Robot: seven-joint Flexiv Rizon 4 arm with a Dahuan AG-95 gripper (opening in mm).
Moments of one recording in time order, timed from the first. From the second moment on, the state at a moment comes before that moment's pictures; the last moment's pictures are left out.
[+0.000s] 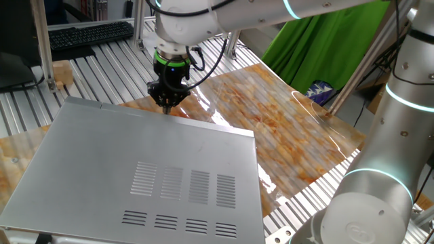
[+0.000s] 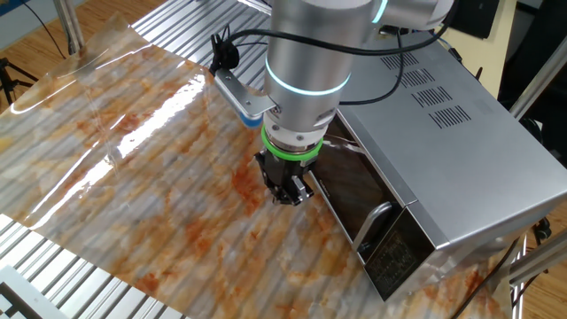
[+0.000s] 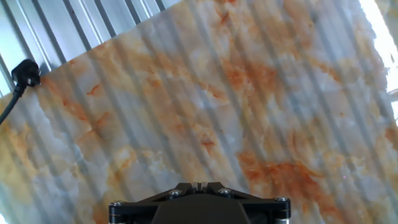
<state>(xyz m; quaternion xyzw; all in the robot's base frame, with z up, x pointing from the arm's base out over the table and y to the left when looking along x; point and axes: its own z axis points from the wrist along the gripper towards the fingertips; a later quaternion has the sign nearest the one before) 0.546 0.089 0.139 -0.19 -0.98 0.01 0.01</state>
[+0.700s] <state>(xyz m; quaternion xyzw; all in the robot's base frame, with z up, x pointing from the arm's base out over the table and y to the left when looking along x) 0.542 0.105 0.139 -0.23 -0.97 0.00 0.02</state>
